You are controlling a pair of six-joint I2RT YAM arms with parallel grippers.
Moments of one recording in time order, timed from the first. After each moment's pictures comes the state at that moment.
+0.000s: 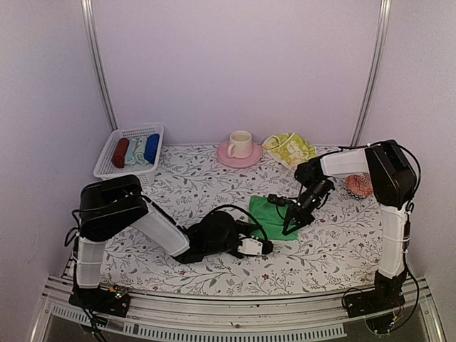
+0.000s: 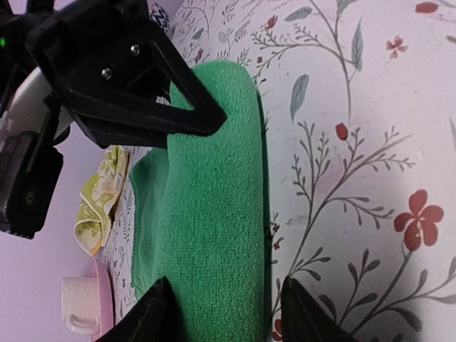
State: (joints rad) left arm -1.11 2.12 0.92 0.79 -0.08 1.02; right arm 0.44 2.10 1.39 -1.06 -0.78 -1.01
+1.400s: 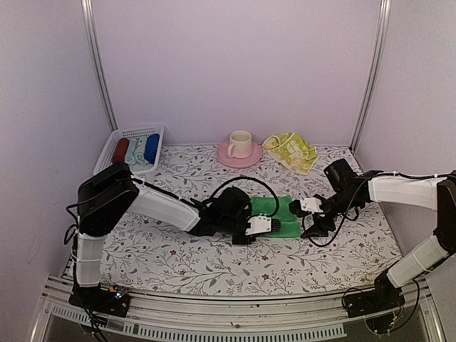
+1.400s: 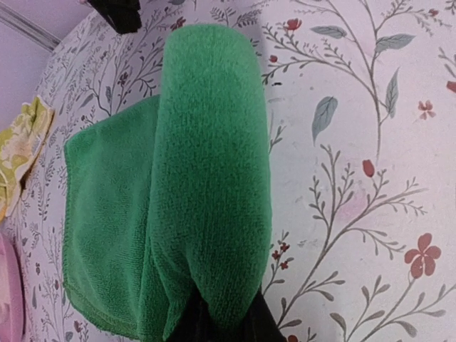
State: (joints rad) left arm -1.03 2.12 1.22 0.20 0.09 0.73; right arm 0.44 1.48 0.86 -0.57 -0.54 -1.08
